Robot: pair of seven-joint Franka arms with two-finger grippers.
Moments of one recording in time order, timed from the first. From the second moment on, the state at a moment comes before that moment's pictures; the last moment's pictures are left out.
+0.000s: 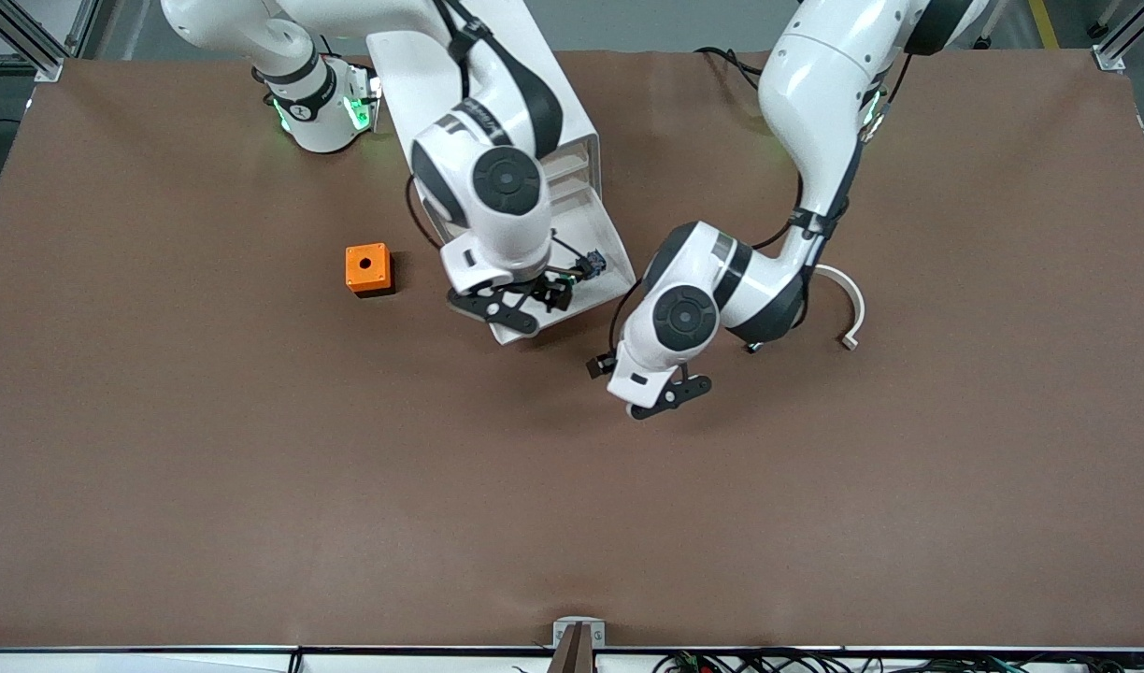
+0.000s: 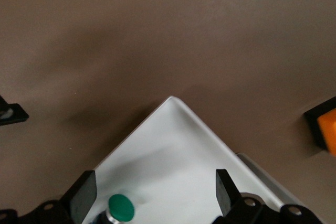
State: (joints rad) left arm -0.66 0.76 0.00 -1.39 -0.23 2.06 -0.89; right arm 0.75 0.46 -0.09 -1.52 0.05 1.87 0.94
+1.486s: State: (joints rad) left arm -0.73 0.79 -0.30 -1.43 -0.25 2.08 -1.23; right arm 0.00 0.16 -0.09 -1.43 -0.02 1.37 -0.24
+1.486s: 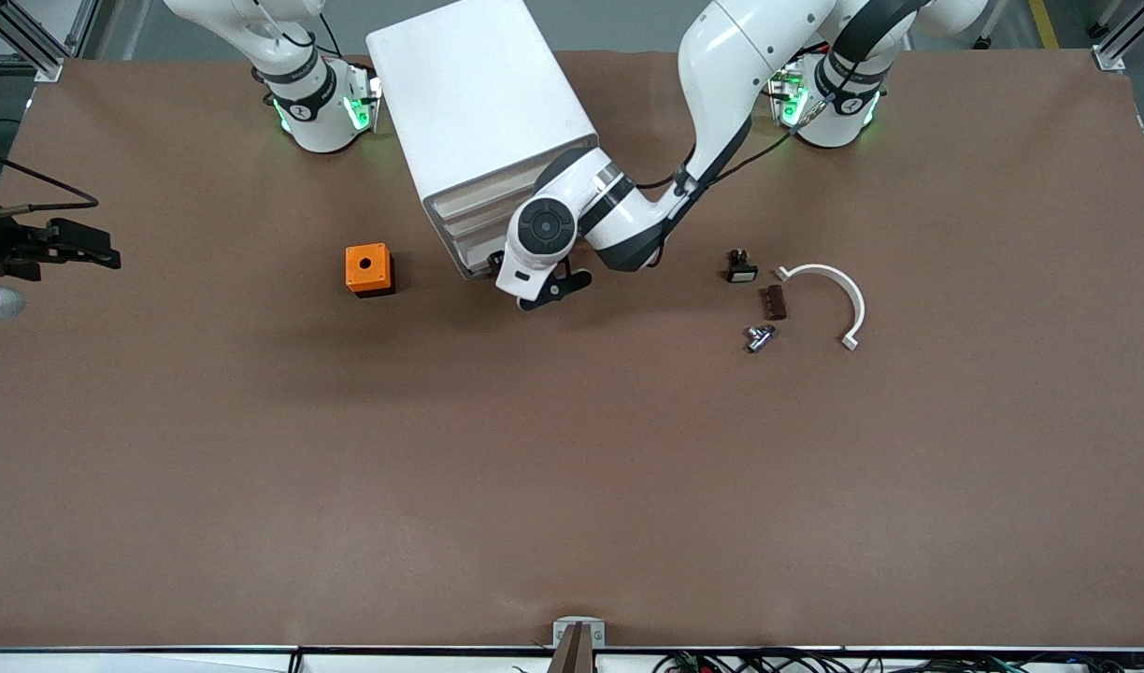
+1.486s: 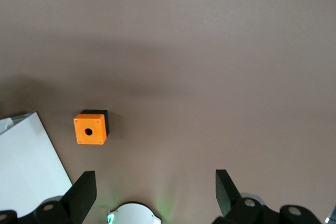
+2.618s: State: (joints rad) left arm -0.40 0.71 -0.29 -1.41 -0.12 2.06 -1.25; right arm 0.01 0.15 -0.09 -1.34 -0.02 1.30 -0.20
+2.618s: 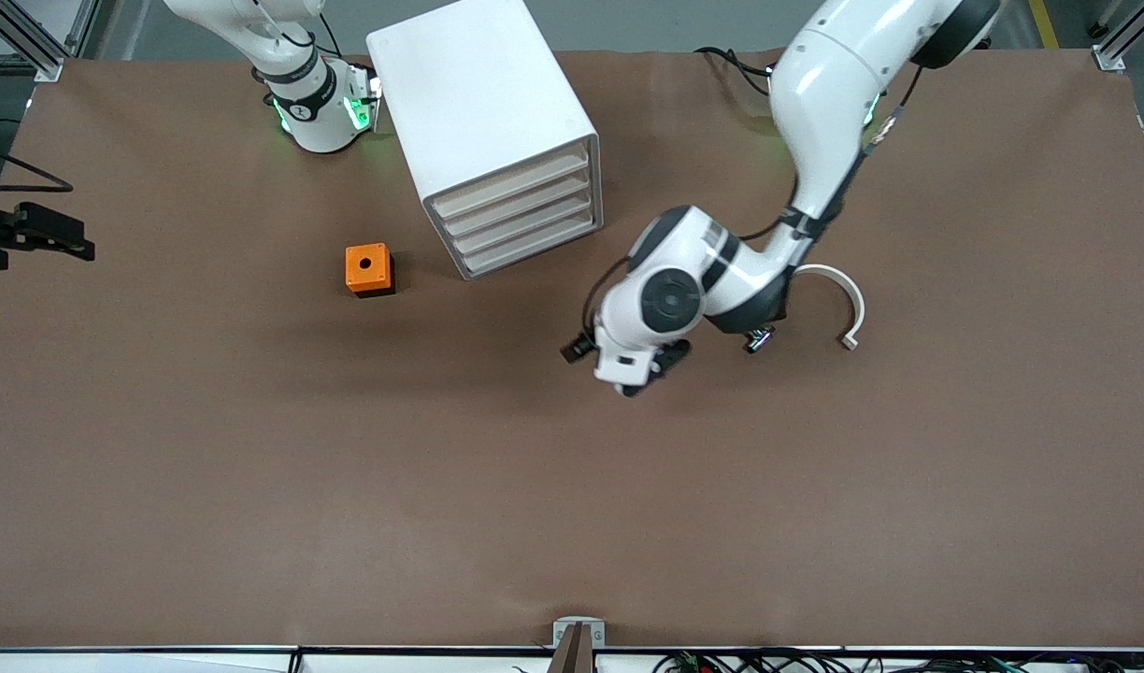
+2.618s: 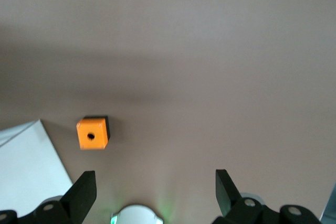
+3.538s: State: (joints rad) left arm -0.01 0.40 -0.29 -1.41 0.07 1.75 -0.80; right arm 0.01 -0.07 -0.08 -1.53 0.00 1.40 -0.10
